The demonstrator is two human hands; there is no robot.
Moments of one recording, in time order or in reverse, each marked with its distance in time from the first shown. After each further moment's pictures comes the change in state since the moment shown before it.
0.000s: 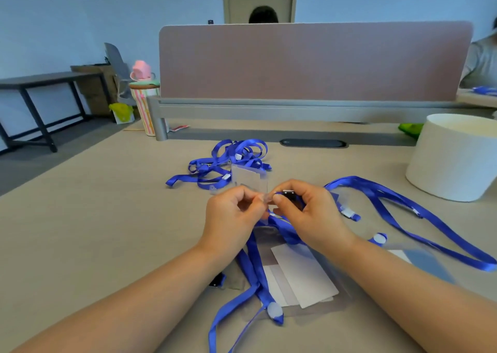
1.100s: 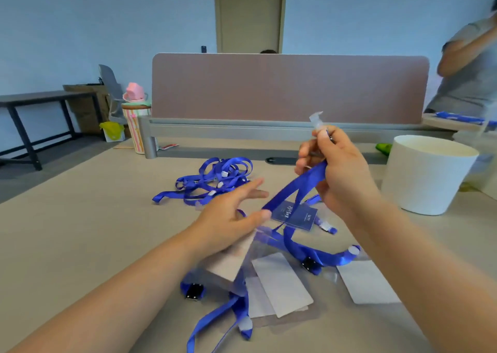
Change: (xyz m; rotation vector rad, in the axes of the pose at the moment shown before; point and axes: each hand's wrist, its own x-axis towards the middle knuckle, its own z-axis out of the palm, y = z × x) left_hand 0.027 0.006 -0.005 0.155 -0.489 0.140; right_hand 0.037 -0.053 -0.069 0.745 0.221 0.132
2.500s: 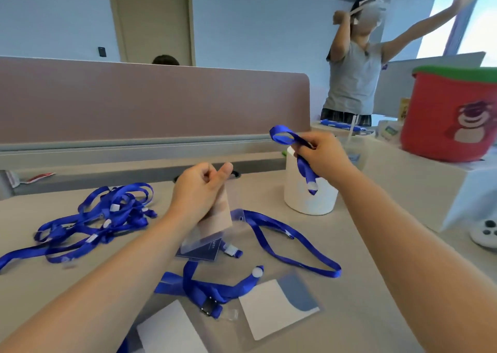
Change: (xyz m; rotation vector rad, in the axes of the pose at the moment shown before) left_hand 0.131 0.069 0.076 -0.132 0.278 -0.035; right_hand 0.053 -0.073 -0.159 -1.210 0.282 -0.070
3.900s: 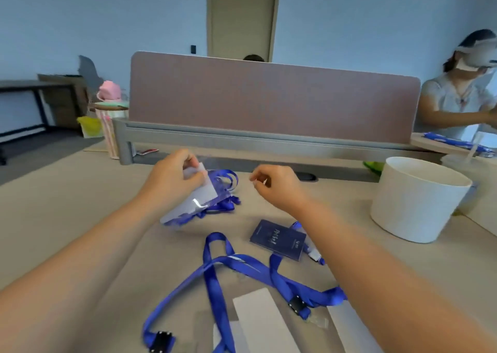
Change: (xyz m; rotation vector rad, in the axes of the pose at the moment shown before) left_hand -0.015 -0.078 -0.168 0.415 0.190 -0.064; right_hand -0.011 -0.083 0.200 -0.086 -0.359 -0.446
